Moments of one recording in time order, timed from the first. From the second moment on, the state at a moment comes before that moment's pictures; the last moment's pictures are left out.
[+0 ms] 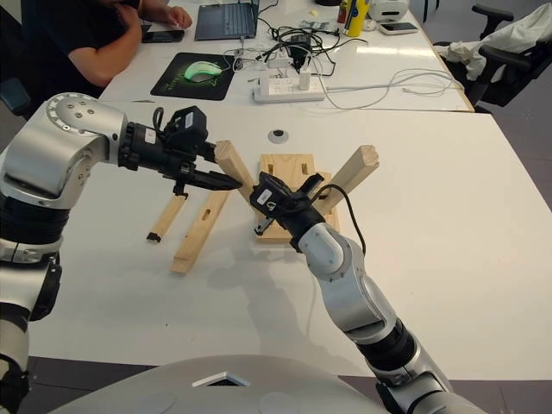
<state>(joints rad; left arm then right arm) -0.79 0.67 -0.35 -0.10 -0.34 0.78 -1.23 -0.12 -0.28 0.52 -0.60 -0.37 0.67 0.31</state>
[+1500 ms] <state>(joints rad) -0.77 0.70 -0.37 -0.23 -0.45 0.76 -1.20 -0.43 0.02 -0.72 -0.39 1.33 0.88 -0.20</state>
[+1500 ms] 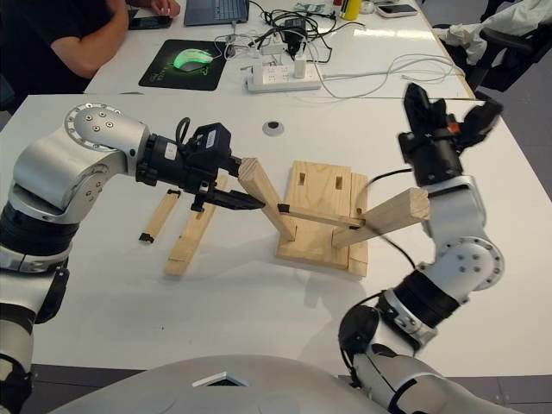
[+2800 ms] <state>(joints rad) -0.72 0.73 -0.38 -0.19 -0.40 0.81 -1.14 -0.40 -0.20 -0.30 -0.47 1.89 0.62 -0.28</state>
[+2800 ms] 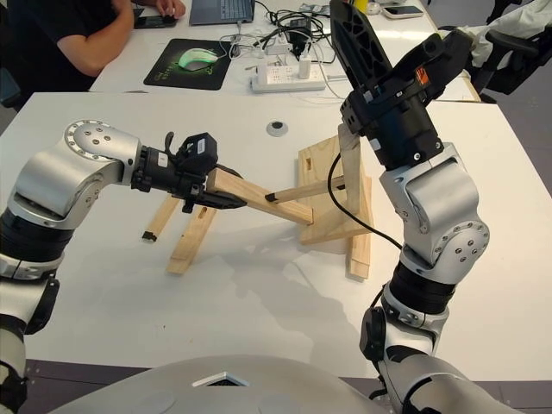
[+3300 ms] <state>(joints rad) -0.82 0.72 -0.17 -0.22 -0.49 0.92 -1.14 -0.20 -0.26 -0.25 -0.42 1.69 0.56 -0.11</state>
